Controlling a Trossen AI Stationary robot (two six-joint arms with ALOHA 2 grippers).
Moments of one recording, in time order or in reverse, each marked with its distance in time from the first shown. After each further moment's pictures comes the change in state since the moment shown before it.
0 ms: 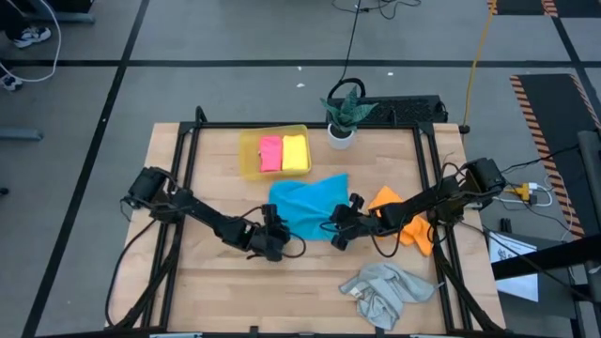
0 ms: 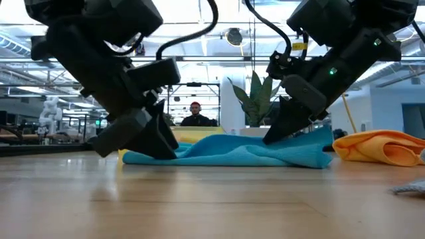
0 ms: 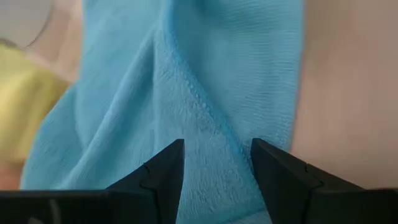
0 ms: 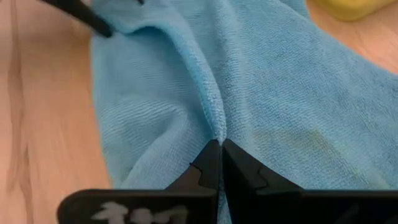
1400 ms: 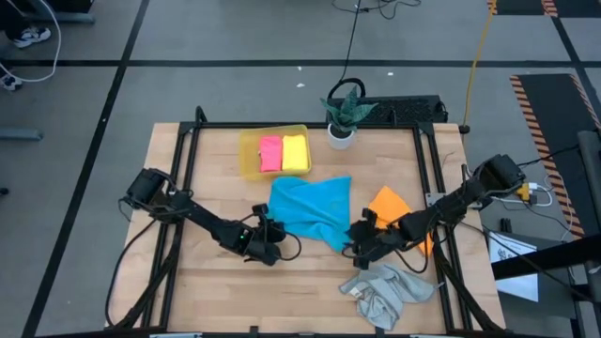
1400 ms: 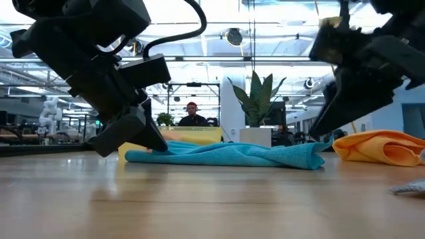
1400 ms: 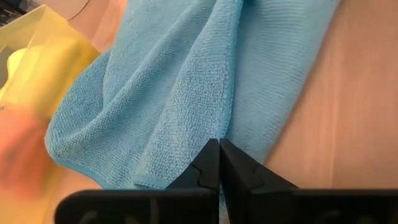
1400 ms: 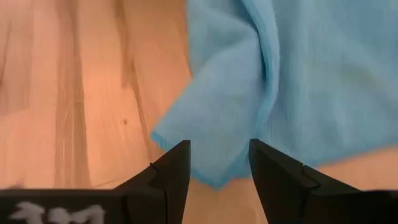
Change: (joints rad) left arm -0.051 -0.005 0.000 -0.088 -0.138 -0.194; right arm 0.228 -0.170 -0.074 -0.157 -0.026 0.138
